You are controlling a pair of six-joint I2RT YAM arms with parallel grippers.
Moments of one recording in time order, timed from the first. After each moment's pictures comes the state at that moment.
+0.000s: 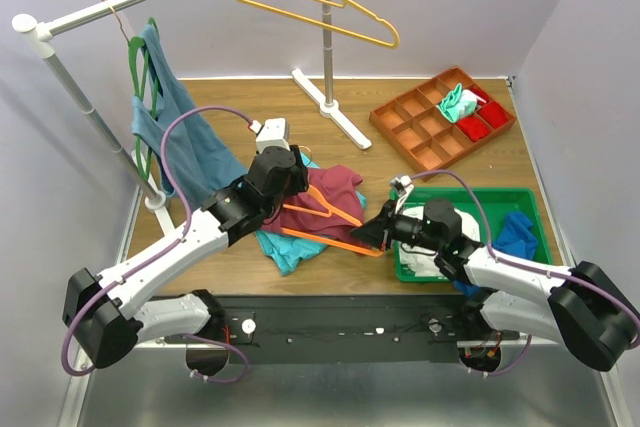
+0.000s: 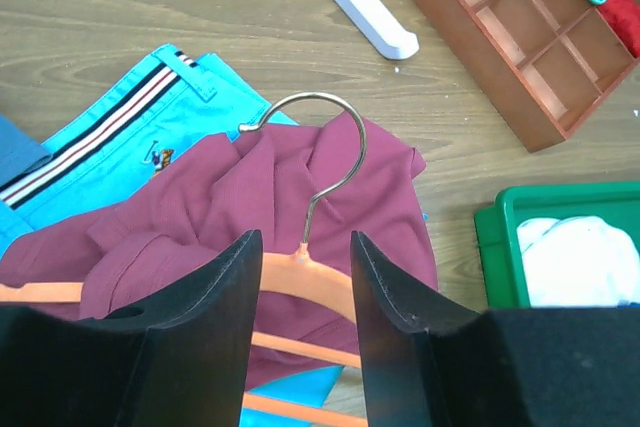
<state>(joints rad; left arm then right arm) -0.78 1.12 0.95 -0.31 -0.43 -0.58 0.68 1.11 0.28 0.63 -0.48 0.60</state>
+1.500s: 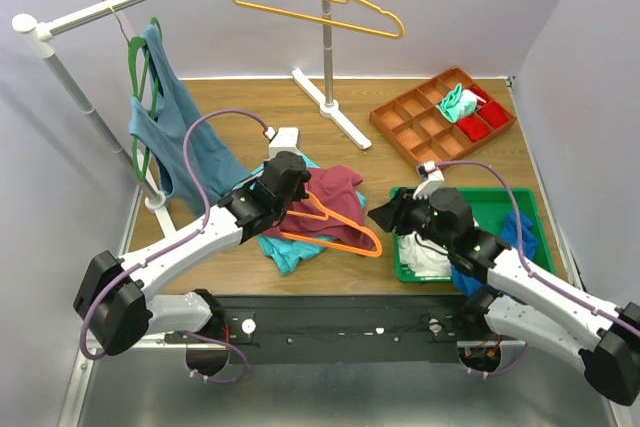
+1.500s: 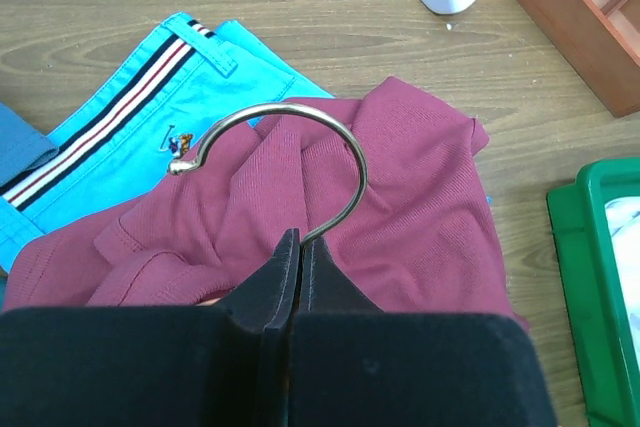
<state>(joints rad) -0.77 1.22 0.88 -0.23 -0.44 -0.51 0.70 0.84 0.46 0.03 -0.02 0.66</state>
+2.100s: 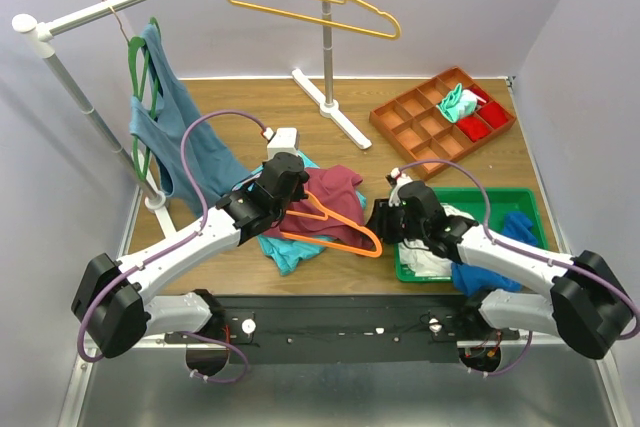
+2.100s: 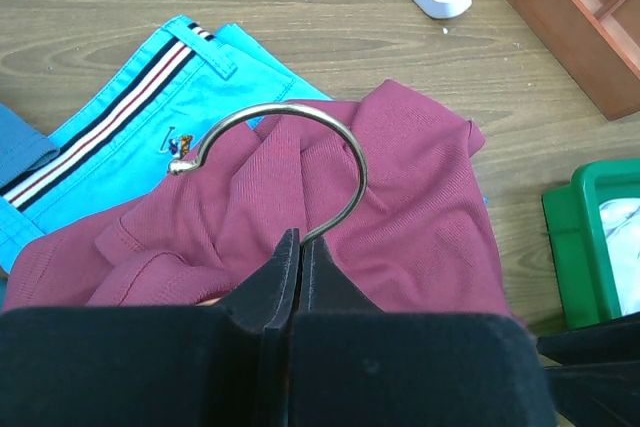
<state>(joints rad) -0.77 1.20 0.87 -0.22 -0.44 -0.51 0.70 1.17 0.53 -0.05 -0.15 0.59</state>
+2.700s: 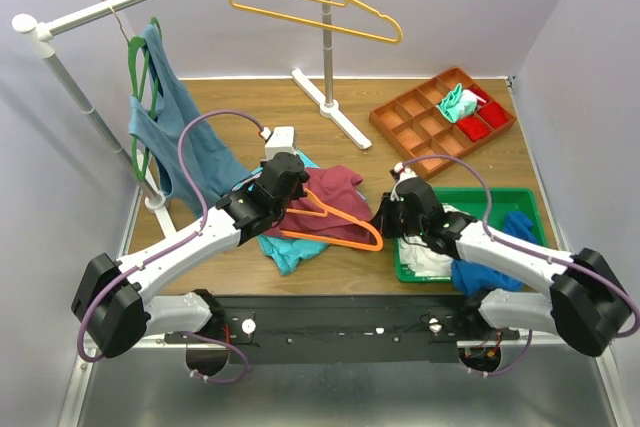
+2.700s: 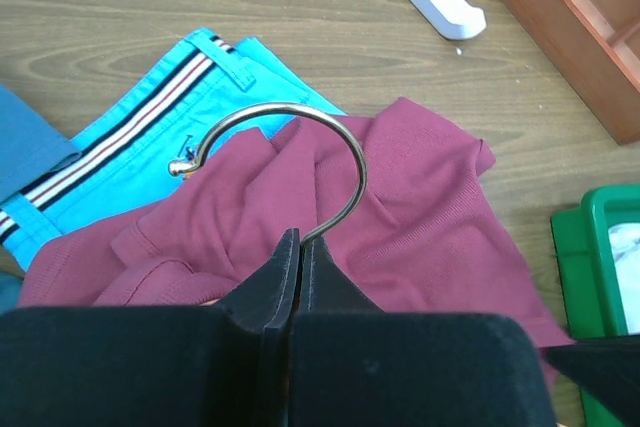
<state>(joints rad) -0.77 1.20 0.87 -0.21 -0.48 -0.52 0.70 1.21 0.57 -0.08 -0.04 0.62</state>
